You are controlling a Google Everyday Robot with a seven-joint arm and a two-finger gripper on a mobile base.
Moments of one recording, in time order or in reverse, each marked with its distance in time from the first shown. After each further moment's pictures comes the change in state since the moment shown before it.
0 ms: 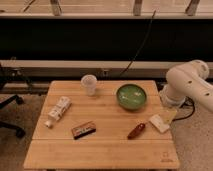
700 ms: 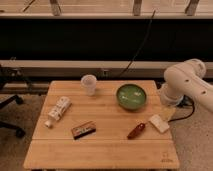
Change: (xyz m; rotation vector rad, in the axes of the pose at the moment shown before) arm -0.008 -0.025 0.011 0.015 0.006 -0.051
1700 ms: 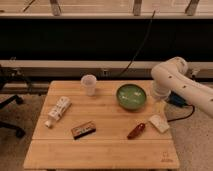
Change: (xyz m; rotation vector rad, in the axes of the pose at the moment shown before) arm -0.024 -0.042 0.037 0.016 0.013 -0.180
